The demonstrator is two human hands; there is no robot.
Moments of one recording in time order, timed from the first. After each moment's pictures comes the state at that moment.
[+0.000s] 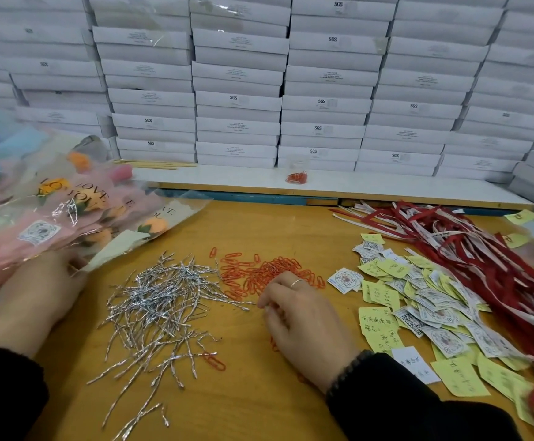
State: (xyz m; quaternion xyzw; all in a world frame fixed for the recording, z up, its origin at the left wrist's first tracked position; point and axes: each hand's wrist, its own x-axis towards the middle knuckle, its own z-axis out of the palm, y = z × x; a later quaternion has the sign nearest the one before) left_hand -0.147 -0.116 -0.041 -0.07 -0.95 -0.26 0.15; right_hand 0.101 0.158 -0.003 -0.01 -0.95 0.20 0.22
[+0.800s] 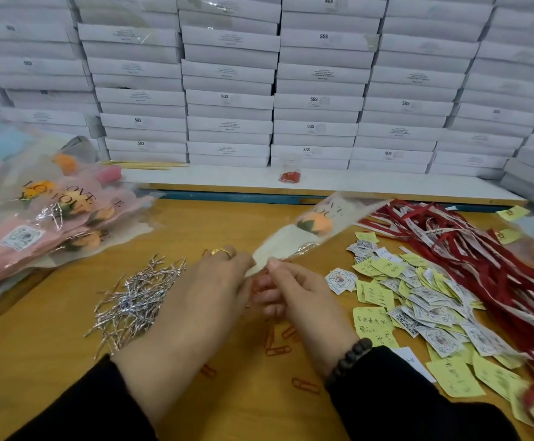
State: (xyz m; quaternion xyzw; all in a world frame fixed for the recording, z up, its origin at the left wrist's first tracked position) left_hand 0.024 0.048 0.026 -0.39 -0.88 -0.20 0.17; right_hand 0.084 0.163 0.003 -0.11 -0.67 0.71 0.18
